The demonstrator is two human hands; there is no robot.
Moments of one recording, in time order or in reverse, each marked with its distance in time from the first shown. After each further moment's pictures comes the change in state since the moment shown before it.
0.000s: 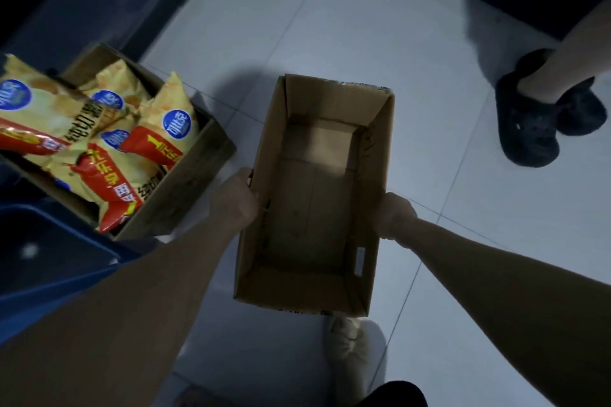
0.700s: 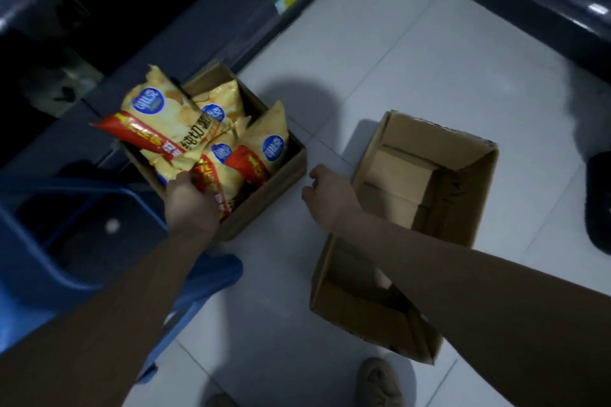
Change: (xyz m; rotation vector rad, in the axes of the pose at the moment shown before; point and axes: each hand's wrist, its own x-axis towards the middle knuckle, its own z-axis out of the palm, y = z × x) left_hand -0.008 -0.111 -0.112 -0.294 0.539 -0.450; right_hand -0.042 -0.211 0.033 0.013 0.008 -0.662
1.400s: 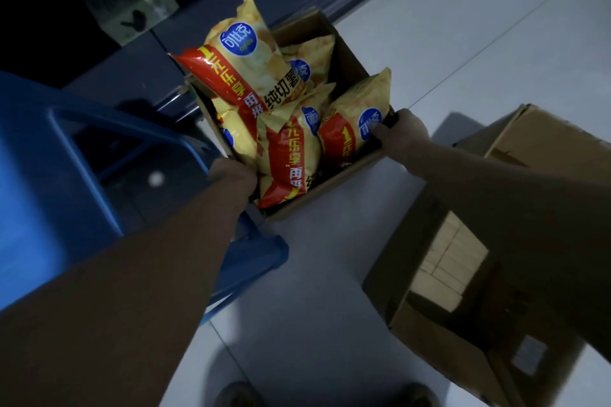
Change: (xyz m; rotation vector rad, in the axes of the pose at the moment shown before) left_hand 0.085 -0.082 0.017 -0.250 -0.229 -0.494; right_hand 0.128 -0.024 0.046 0.065 0.133 0.216
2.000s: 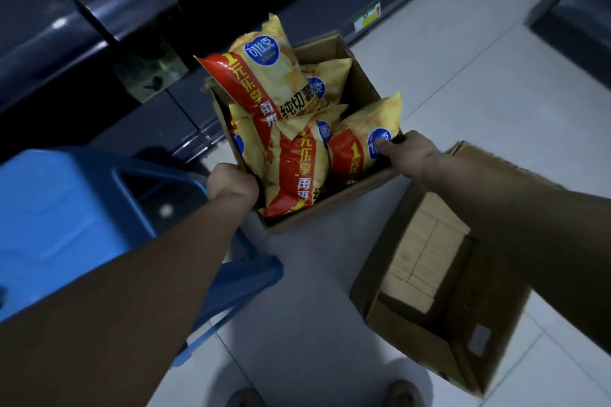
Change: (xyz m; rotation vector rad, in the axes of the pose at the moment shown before) left_hand -0.081 0.055 -0.047 0.125 0.103 0.206; right_hand -0.059 -0.026 -0.094 0.062 -0.046 0.087
